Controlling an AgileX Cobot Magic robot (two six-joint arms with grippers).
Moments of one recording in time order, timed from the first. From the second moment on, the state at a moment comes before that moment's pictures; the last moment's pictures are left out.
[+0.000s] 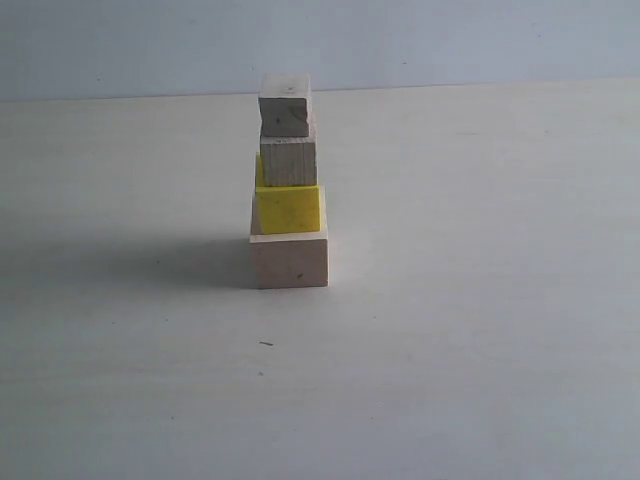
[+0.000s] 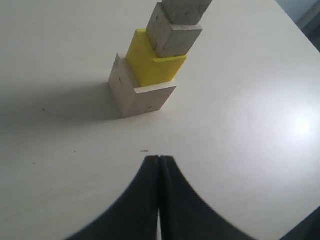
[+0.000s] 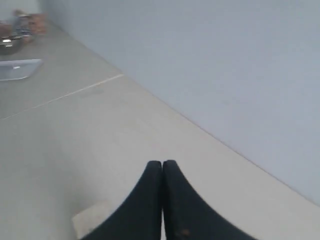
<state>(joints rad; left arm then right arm) -0.44 0.62 -0.60 -0.39 0.72 0.03 0.15 1.54 -1.34 1.27 0.82 -1.36</state>
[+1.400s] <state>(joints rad) -0.44 0.51 -1.04 0.50 0.41 -0.18 0.15 0.24 -1.19 0.37 0.56 -0.61</state>
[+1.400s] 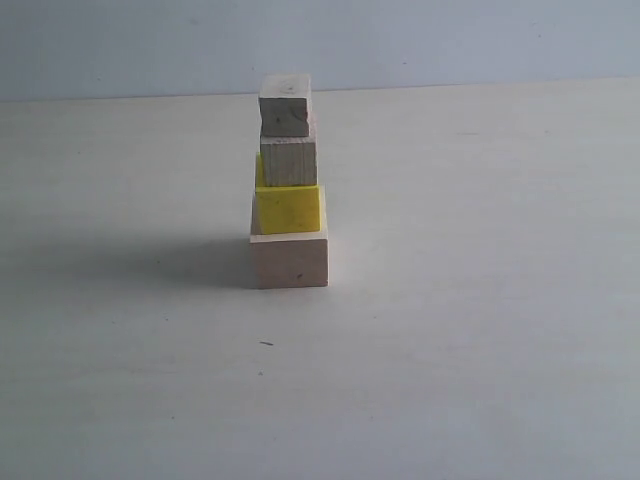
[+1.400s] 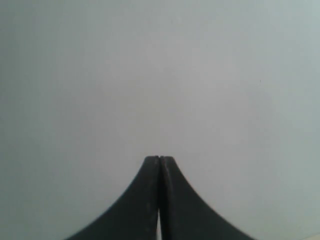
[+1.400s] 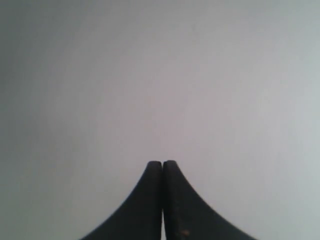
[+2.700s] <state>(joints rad) -0.44 0.10 -0.66 0.48 0.65 -0.45 0.15 0.07 -1.07 0.29 0.77 -0.42</state>
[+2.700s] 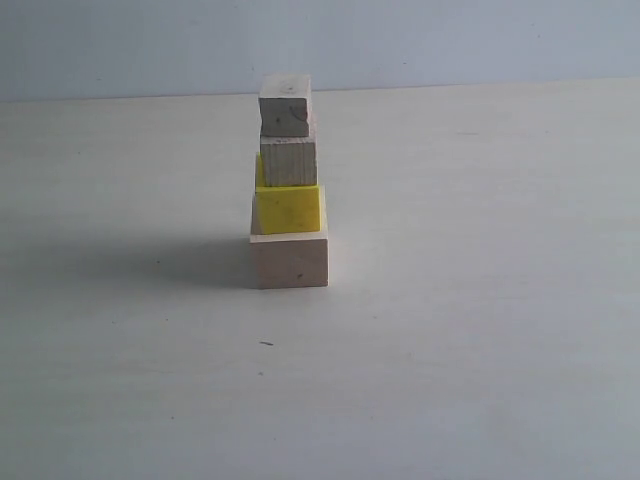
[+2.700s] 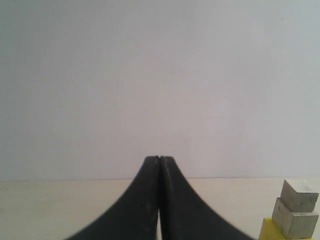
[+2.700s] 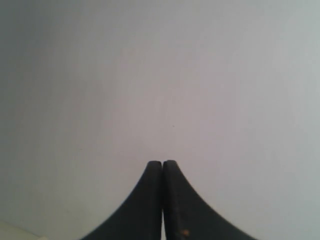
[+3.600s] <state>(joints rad) 0.01 0.00 -0.59 0.28 0.65 -0.49 0.15 0.07 -1.07 0.29 0.77 -0.42</state>
